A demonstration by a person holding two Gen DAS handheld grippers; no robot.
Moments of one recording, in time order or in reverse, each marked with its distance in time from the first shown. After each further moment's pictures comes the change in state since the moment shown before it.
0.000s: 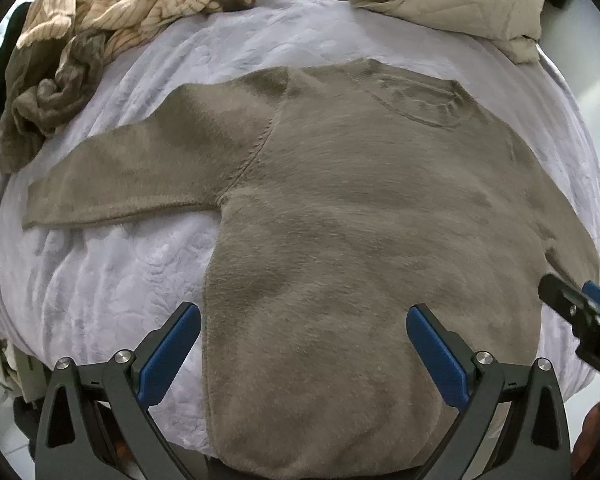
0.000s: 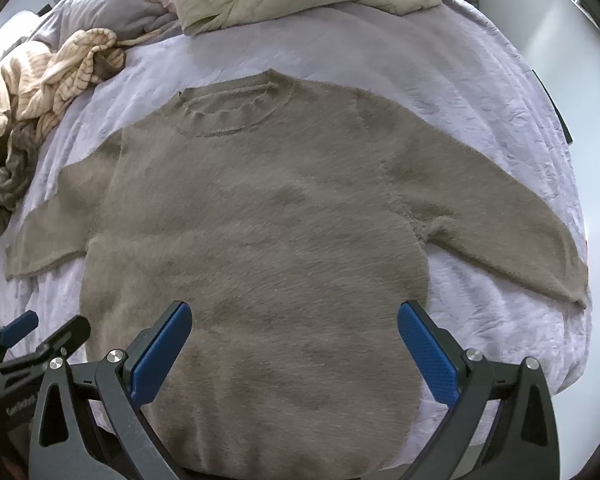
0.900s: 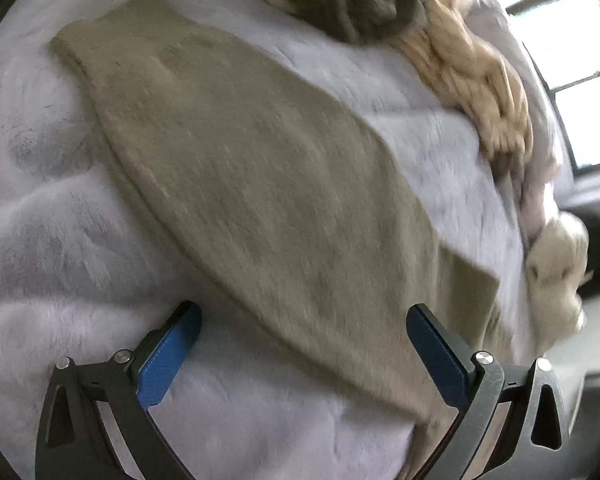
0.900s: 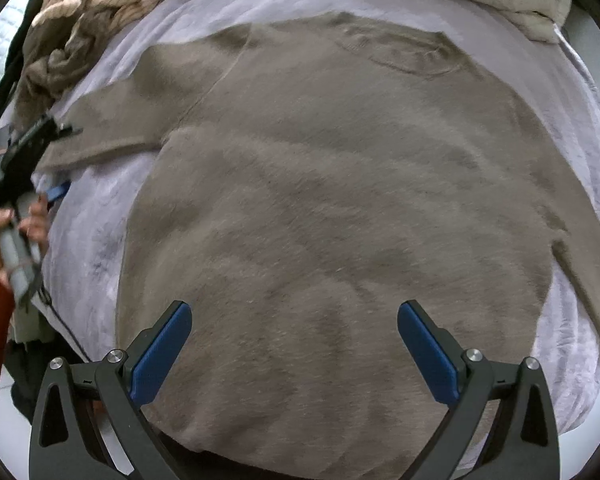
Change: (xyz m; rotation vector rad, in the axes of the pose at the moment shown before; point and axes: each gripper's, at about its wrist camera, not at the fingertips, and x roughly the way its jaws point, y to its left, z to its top) left arm 0.115 0.318 0.011 -0.831 -0.268 -0.316; right arm 0.049 0.128 -0.053 -0.287 0.103 0.092
